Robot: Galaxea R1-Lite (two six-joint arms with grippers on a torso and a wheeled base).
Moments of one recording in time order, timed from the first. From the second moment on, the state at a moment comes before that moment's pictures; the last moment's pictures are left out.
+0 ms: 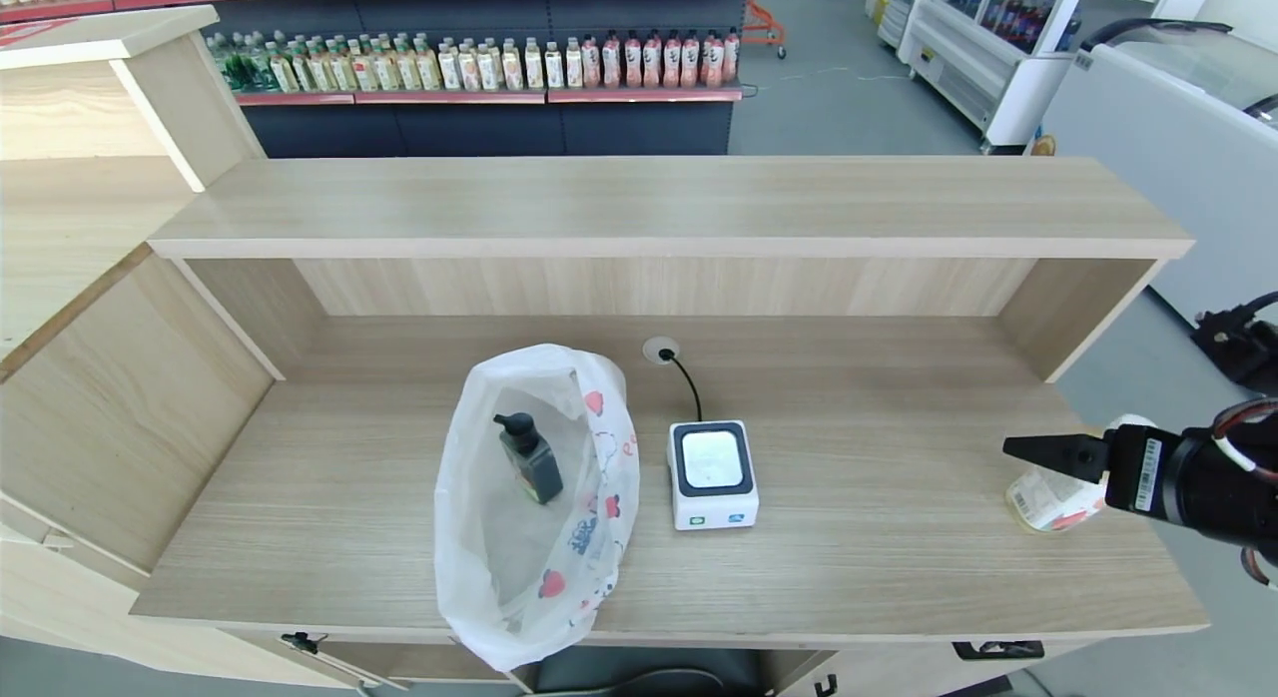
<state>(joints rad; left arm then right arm) 0.00 0.00 0.00 0.00 0.02 0.00 0.17 1.26 -0.67 -0.06 -0.03 0.33</state>
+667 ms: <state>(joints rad) 0.00 0.00 0.00 0.00 0.02 0.00 0.17 1.21 -0.63 0.03 -0.04 0.34</state>
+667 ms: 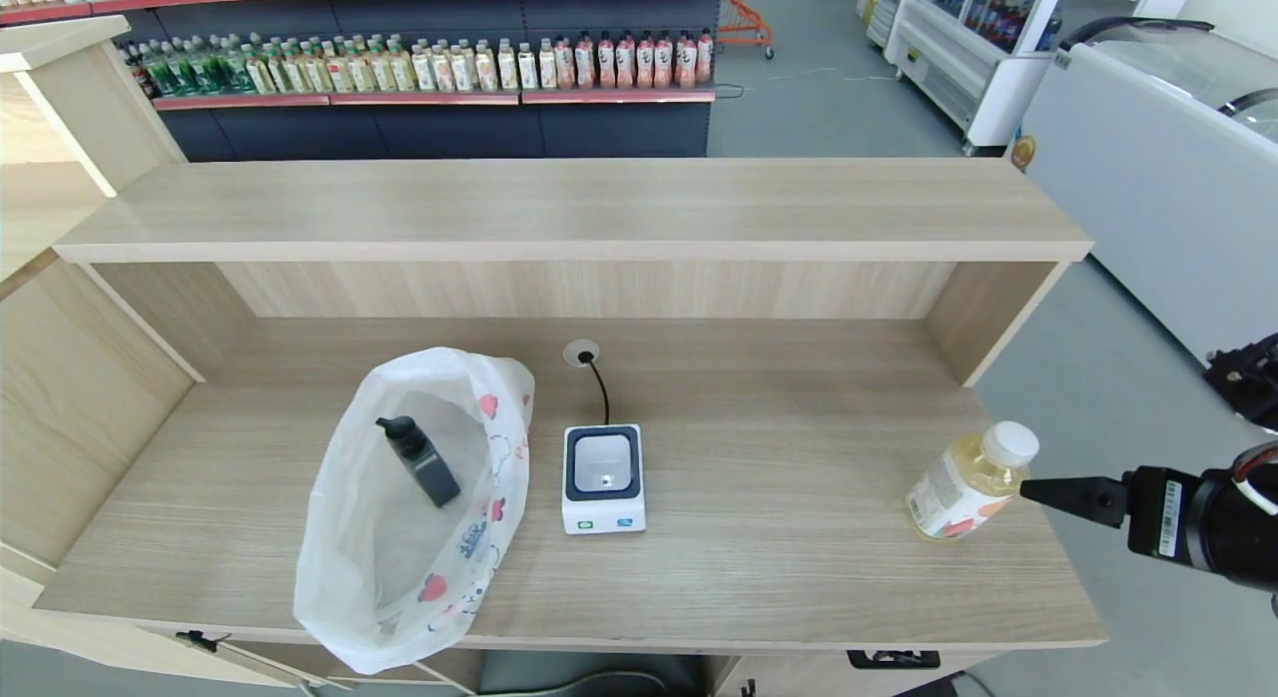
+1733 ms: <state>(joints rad) 0.00 0.00 0.00 0.00 0.02 0.00 0.17 1.34 -0.59 -0.02 -0.25 0.16</state>
